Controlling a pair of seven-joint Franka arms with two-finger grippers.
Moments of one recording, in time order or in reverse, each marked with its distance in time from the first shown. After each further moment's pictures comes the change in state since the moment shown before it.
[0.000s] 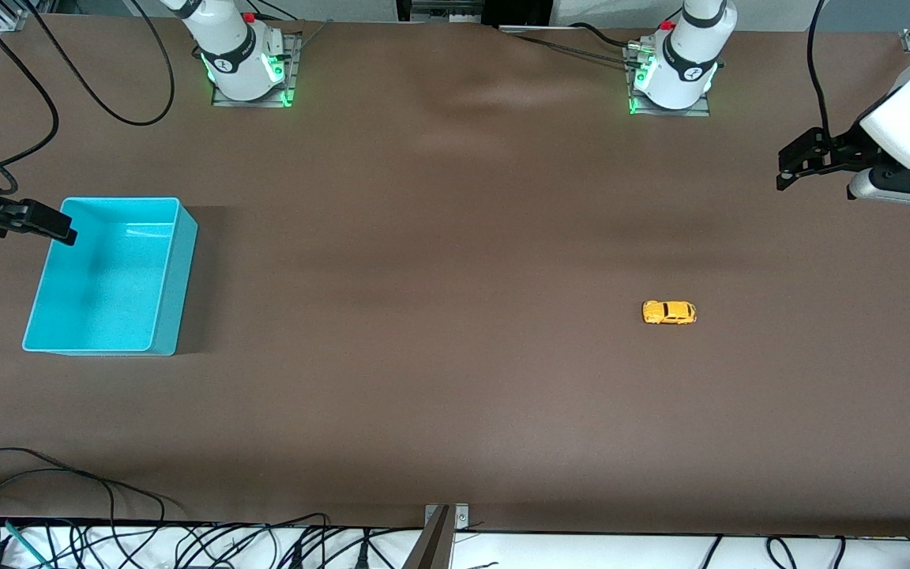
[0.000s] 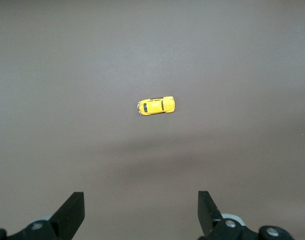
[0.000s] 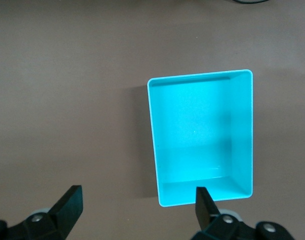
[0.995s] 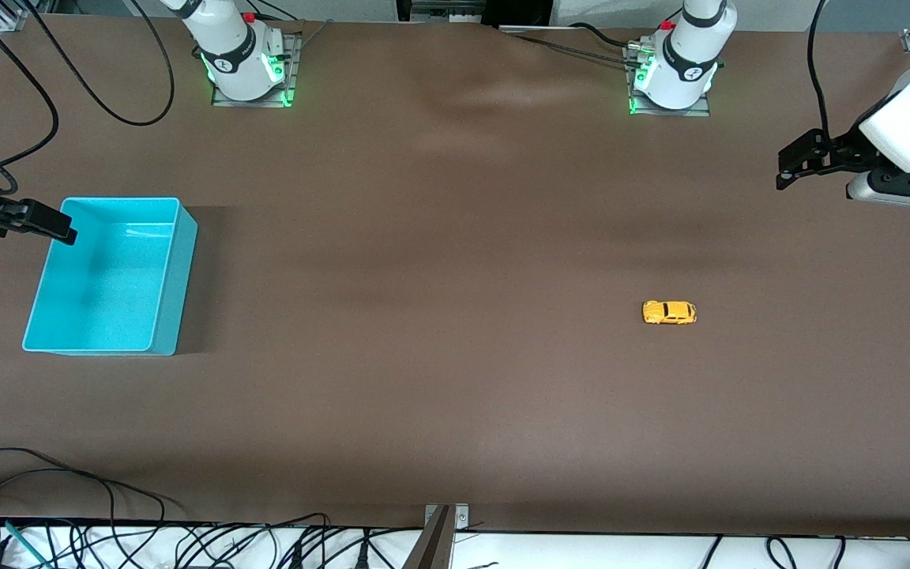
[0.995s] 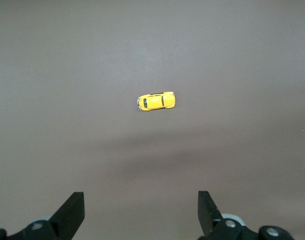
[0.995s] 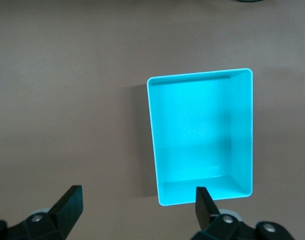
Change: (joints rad) left arm -0.009 0.006 0.010 0.000 0.000 -0.018 0.000; right arm -0.001 0.001 0.000 0.000 0.000 -0.004 -0.001
